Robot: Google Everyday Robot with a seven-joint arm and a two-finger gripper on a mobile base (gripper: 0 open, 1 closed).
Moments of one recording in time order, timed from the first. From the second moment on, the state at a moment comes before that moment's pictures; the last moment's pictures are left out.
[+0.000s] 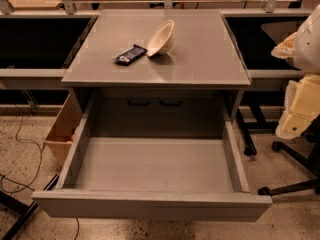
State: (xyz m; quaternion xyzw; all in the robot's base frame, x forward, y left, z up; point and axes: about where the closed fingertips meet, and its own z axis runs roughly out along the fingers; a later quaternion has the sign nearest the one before) arm 0.438 -0.217 0.976 -0.60 0.78 -0.03 0.16
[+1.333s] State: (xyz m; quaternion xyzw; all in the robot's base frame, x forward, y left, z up) arm 0.423 -0.207 0.963 -0.60 0.77 0.00 0.21
